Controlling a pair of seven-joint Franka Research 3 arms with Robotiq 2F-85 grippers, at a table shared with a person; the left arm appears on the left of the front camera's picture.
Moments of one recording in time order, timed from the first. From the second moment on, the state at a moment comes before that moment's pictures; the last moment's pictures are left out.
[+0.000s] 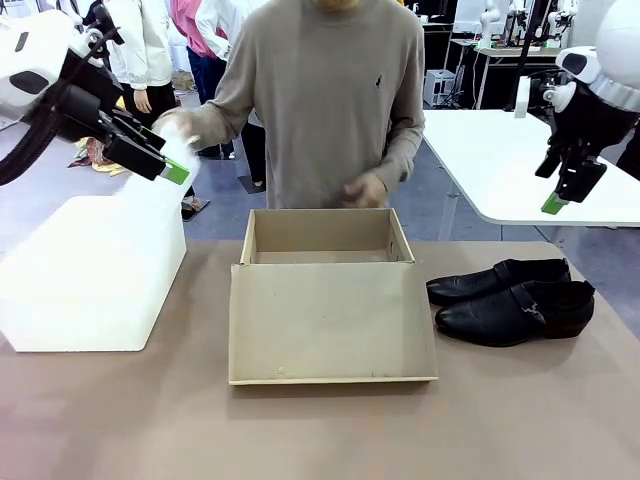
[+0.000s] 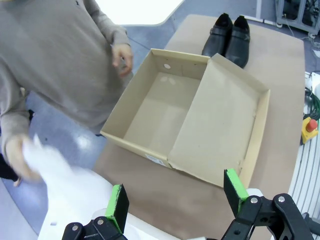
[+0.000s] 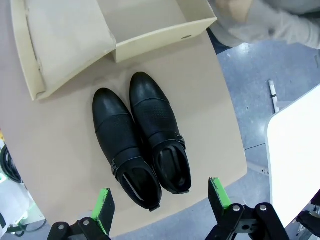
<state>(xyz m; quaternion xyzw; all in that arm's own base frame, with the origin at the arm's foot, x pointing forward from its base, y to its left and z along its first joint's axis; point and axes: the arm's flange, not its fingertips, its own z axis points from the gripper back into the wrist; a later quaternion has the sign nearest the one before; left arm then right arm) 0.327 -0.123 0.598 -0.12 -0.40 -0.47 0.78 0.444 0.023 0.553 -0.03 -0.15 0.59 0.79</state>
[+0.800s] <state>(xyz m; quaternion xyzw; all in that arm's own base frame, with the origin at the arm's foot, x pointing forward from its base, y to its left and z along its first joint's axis) 0.327 -0.123 0.599 -0.12 -0.40 -0.47 0.78 0.447 0.022 0.553 -0.03 -0.15 0.60 0.79</state>
